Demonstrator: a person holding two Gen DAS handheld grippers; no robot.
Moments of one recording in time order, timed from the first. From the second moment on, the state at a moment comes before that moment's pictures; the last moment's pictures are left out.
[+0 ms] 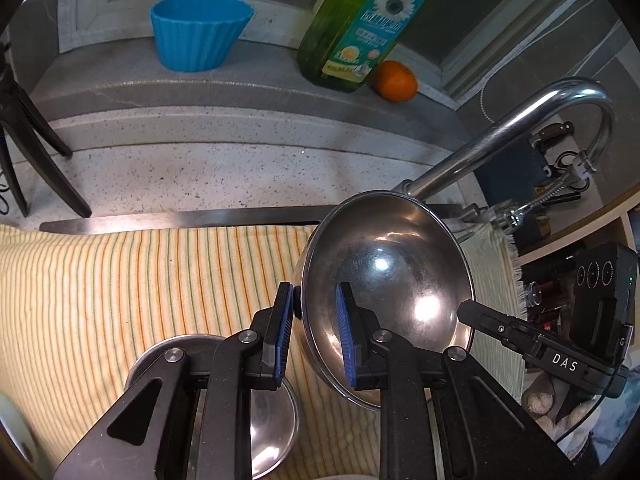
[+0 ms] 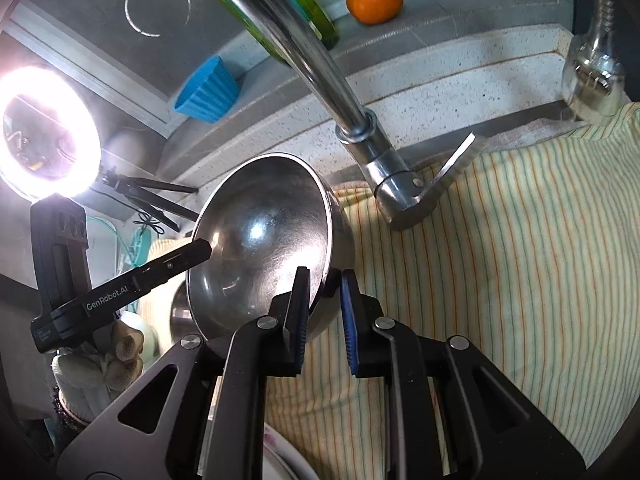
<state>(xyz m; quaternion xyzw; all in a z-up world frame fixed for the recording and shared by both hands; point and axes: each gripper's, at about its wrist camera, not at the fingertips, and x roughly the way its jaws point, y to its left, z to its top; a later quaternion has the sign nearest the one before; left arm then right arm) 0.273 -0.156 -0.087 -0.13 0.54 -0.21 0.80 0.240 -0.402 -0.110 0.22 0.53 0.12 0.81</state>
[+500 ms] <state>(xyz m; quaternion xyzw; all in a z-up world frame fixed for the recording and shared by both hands) 0.213 -0.109 -0.037 -0.15 0.50 -0.21 0.83 0.195 -0.363 -0.055 0.20 0.50 0.15 0.83</state>
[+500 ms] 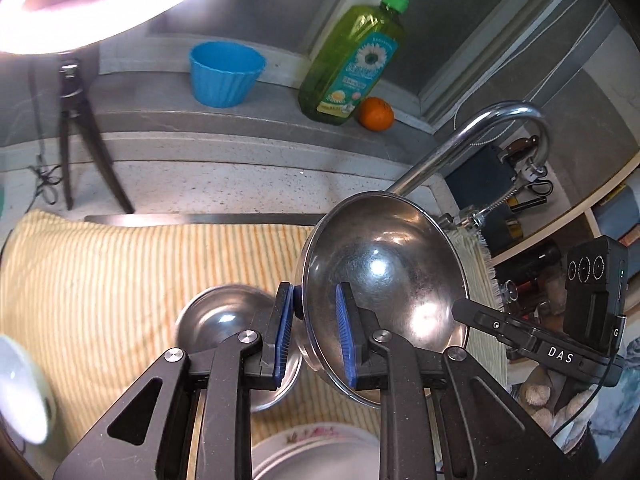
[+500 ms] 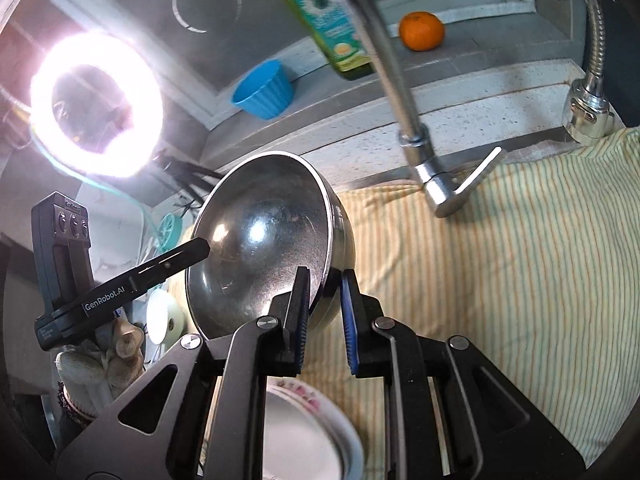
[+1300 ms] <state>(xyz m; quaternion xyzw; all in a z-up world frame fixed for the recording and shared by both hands) 0.088 0.031 -0.046 -0.19 0.49 -0.12 0.84 0.109 -0.212 -0.071 0.13 0.55 0.25 0.79</state>
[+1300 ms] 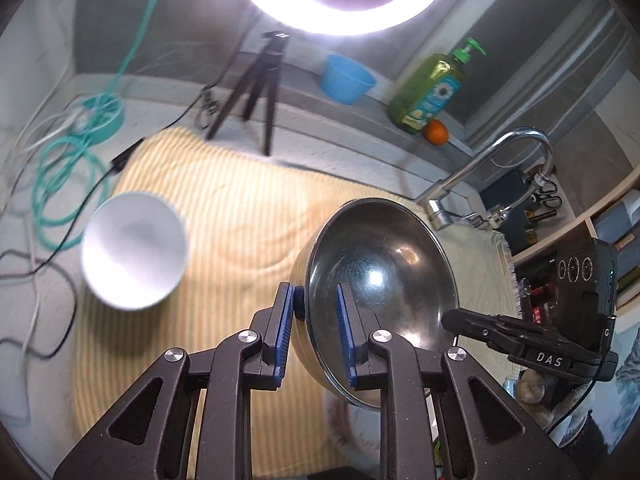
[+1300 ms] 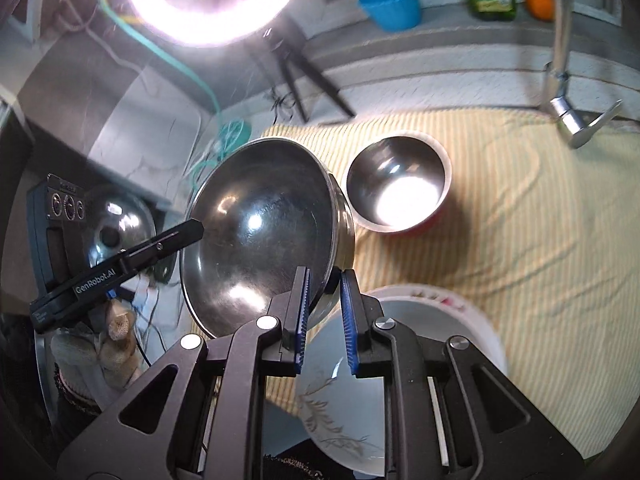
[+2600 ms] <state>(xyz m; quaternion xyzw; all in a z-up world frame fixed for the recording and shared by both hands) 0.026 0.087 -0.126 -0.24 0.53 -0.05 0.81 0.100 -0.120 -0.151 0.04 0.61 0.28 0.74</state>
